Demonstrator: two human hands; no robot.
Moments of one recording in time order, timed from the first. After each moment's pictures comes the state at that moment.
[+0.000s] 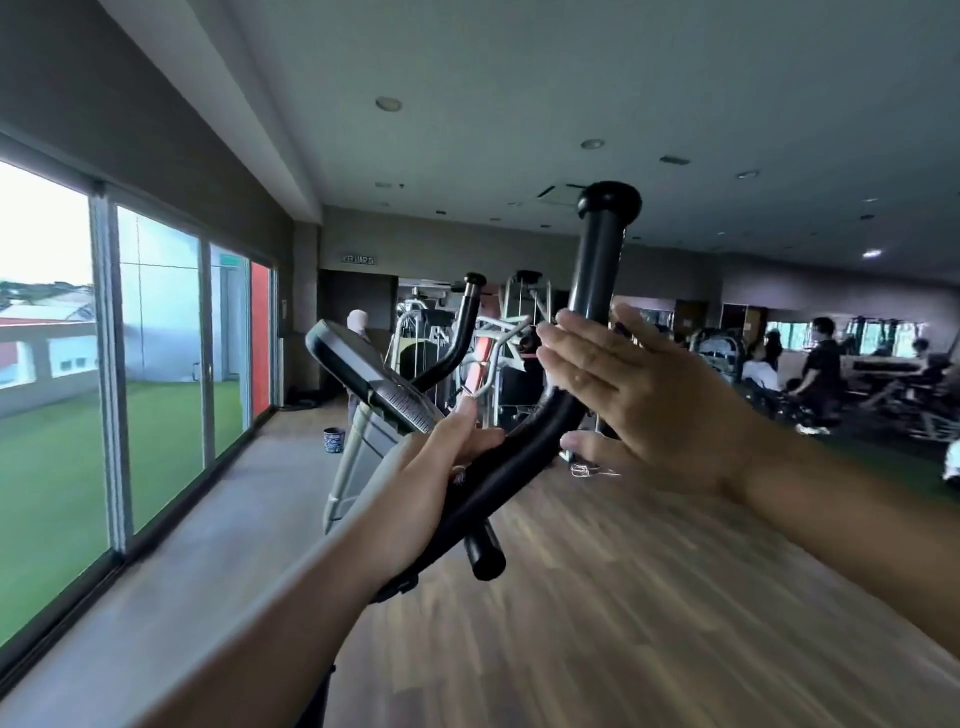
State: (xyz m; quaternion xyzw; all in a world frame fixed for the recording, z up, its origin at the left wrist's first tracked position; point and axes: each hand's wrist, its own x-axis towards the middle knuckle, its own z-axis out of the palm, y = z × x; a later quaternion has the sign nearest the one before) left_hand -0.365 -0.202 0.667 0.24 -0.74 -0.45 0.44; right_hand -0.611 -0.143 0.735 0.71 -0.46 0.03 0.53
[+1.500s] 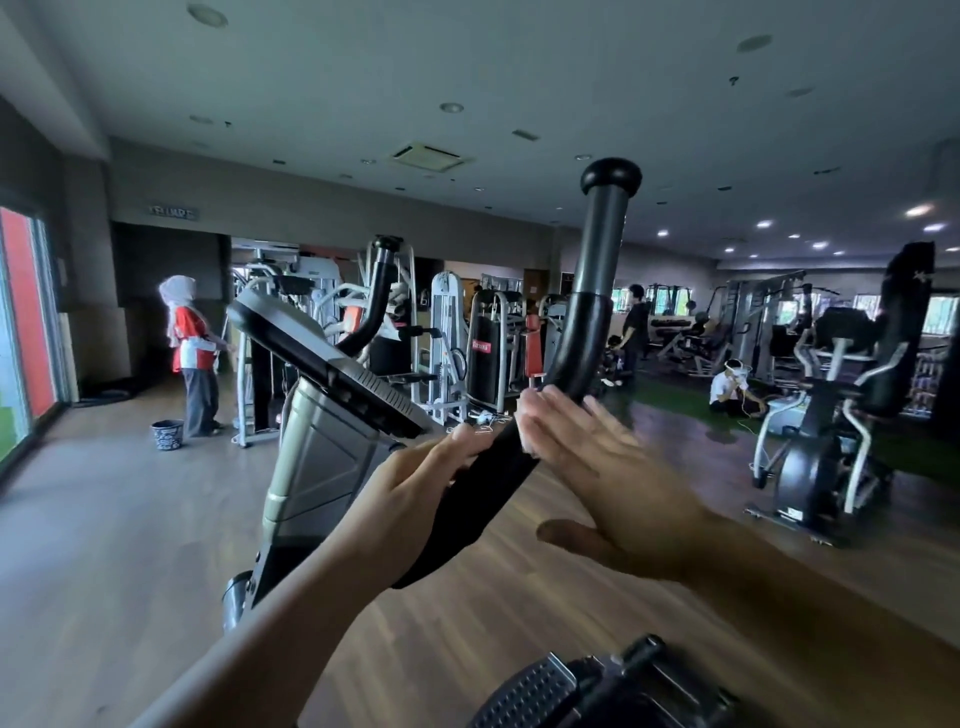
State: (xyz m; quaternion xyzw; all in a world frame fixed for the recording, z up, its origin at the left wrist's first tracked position) left_hand -0.316 -0.263 0.635 0.07 -0.77 -0.54 0.35; right_hand -0.534 -0.130 0.639 0.68 -0.63 0.03 0.37
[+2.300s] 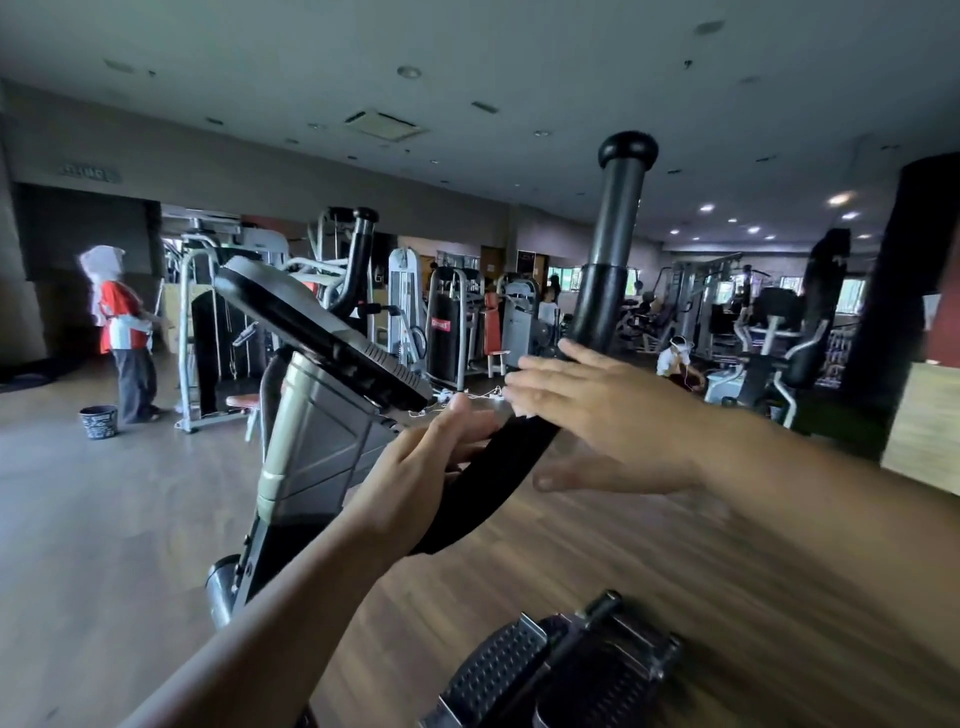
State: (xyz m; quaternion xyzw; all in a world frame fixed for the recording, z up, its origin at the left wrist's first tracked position) left_hand -0.298 -0.289 0.624 0.06 -0.76 -0.56 0.31; right_hand -0.472 -0.134 0.705 0.66 -0.69 -0.13 0.26
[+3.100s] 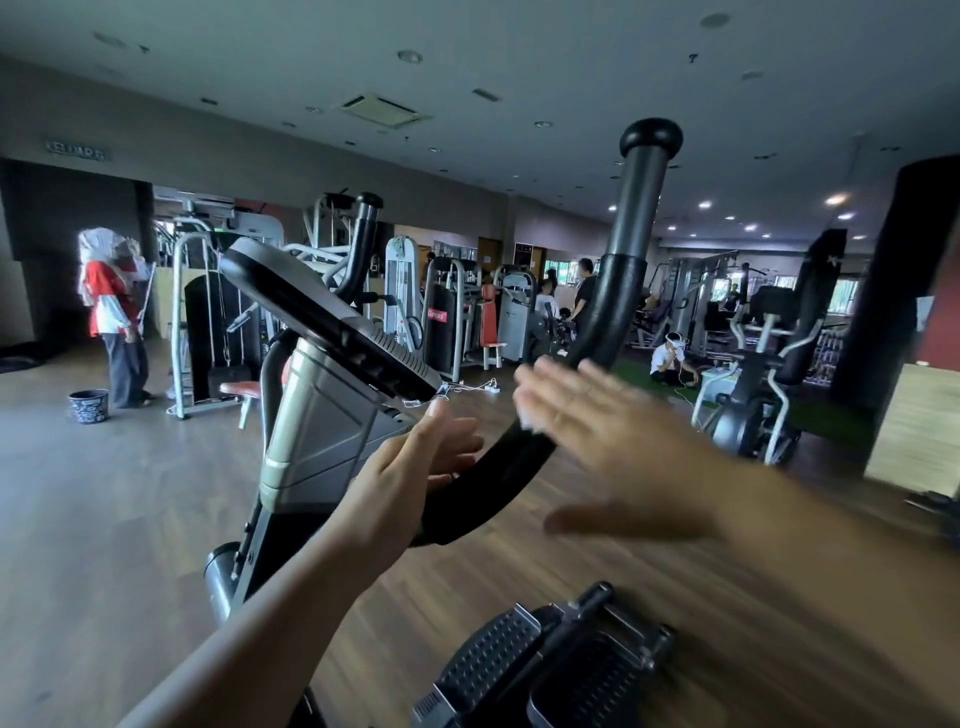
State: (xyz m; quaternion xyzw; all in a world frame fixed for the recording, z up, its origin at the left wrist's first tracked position) left_hand -0.285 -0.302 0.610 0.11 -0.70 -0.63 0.32; right_hand -0.452 -0.126 0.664 0.63 -0.71 -0.14 0.27
